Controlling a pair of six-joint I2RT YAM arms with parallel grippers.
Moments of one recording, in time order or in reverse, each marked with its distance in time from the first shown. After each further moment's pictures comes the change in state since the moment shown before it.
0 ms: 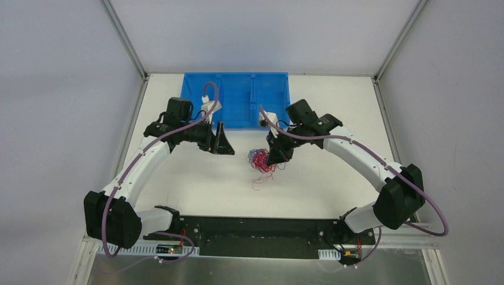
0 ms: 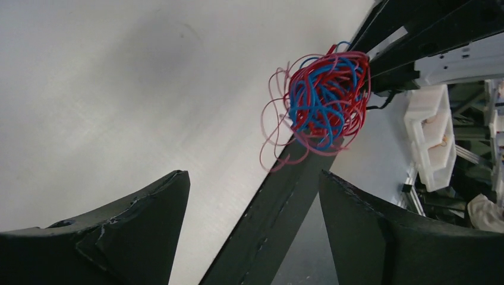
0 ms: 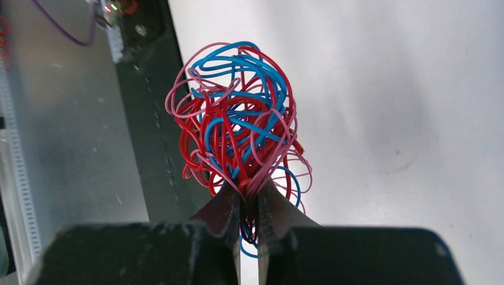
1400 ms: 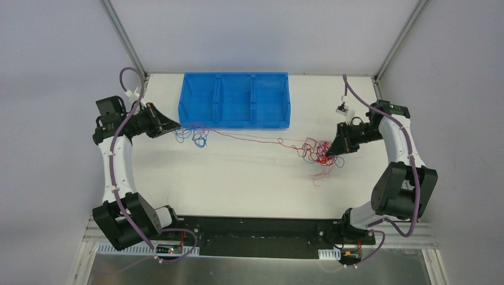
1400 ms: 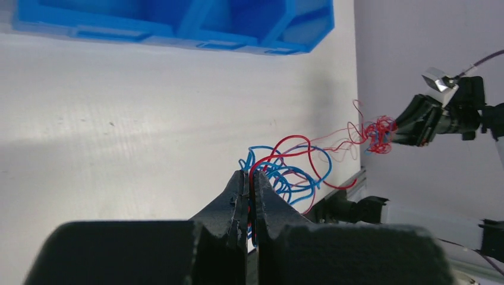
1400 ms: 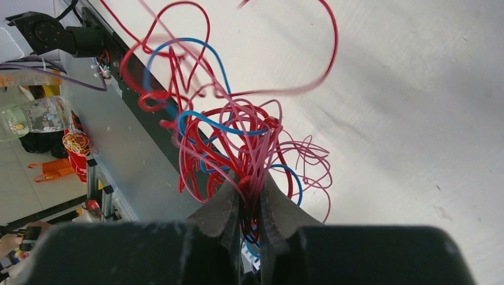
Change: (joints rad) left arm 0.651 -0.022 0.049 -0.024 0.167 -0.153; right arm -0.799 0.030 0.005 -0.523 -0.145 -0.268
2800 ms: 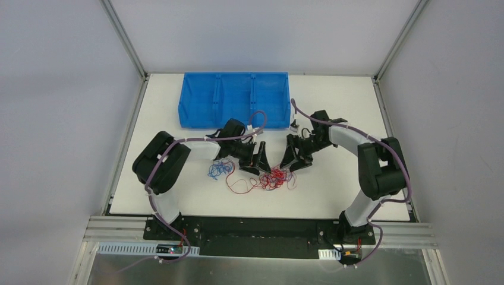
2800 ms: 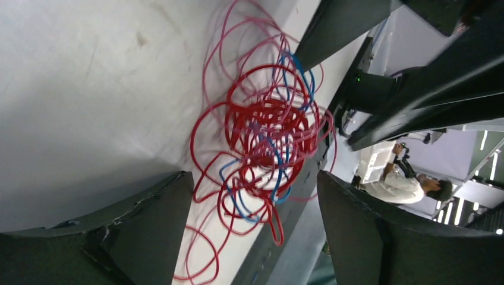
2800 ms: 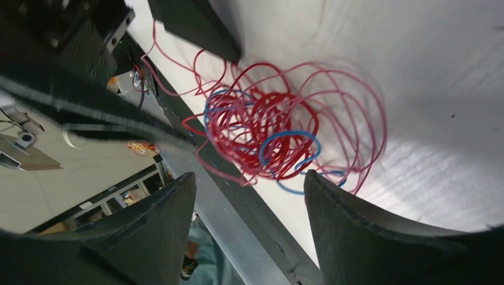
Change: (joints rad) left arm -1.030 0.625 -0.175 0.746 -0.198 -0.338; right arm 0.446 0.243 -0.219 0.598 -0.039 0.675
